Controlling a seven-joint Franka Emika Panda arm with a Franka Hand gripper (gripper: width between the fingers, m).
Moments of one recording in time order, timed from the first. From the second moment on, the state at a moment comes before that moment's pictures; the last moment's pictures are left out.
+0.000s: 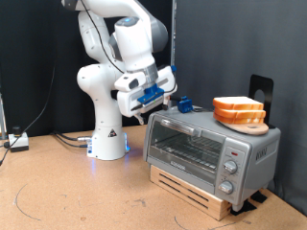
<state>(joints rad) 0.28 -0.56 -0.27 -2.77 0.20 2.25 0.44</state>
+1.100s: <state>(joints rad) 0.19 -0.40 -0.26 -2.75 0.05 2.40 0.59</state>
